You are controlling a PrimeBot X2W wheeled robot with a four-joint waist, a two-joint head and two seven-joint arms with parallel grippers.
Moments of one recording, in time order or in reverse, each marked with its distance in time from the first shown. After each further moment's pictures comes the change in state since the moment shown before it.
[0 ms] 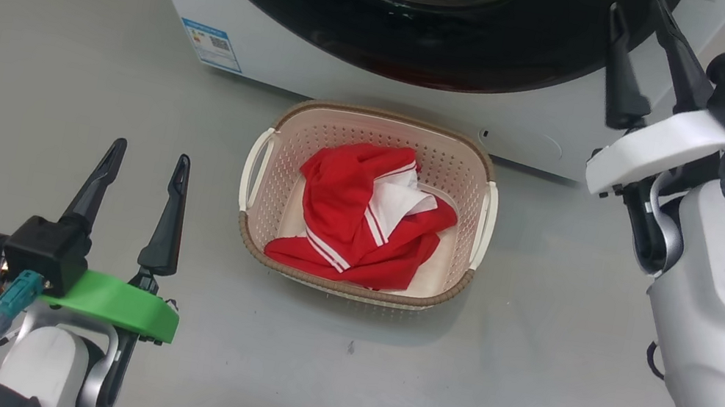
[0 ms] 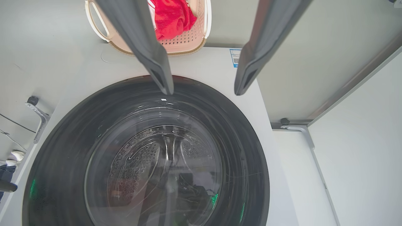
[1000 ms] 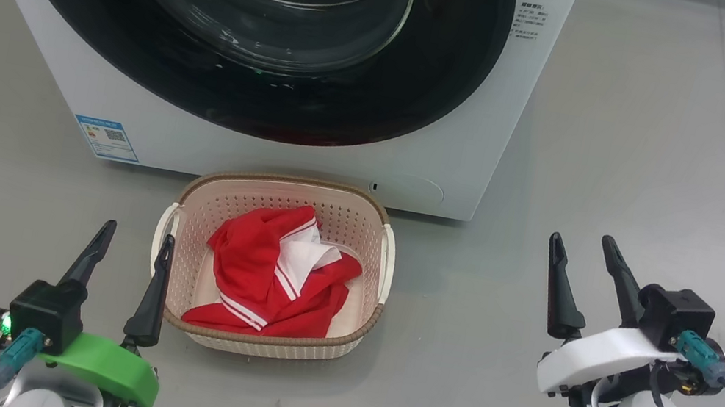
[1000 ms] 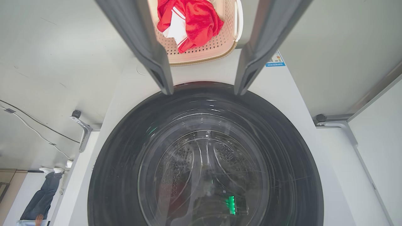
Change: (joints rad) left arm 0.112 0.029 -0.008 0.067 0.009 -0.001 0.000; right arm 0.507 0.055 -0.075 -0.212 0.008 -0.072 0.000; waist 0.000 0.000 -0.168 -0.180
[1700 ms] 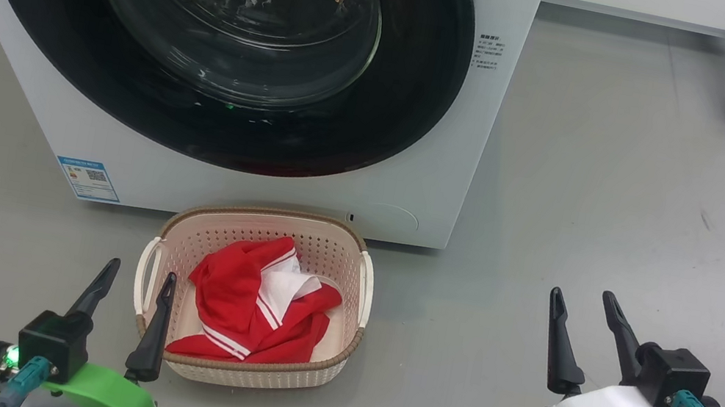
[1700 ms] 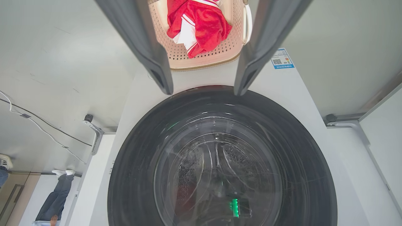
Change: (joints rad) left arm 0.063 0.000 -0.013 0.018 -0.003 0.000 0.011; right arm 0.171 0.007 -0.027 -0.097 -0.034 -0.034 0.000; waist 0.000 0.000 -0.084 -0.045
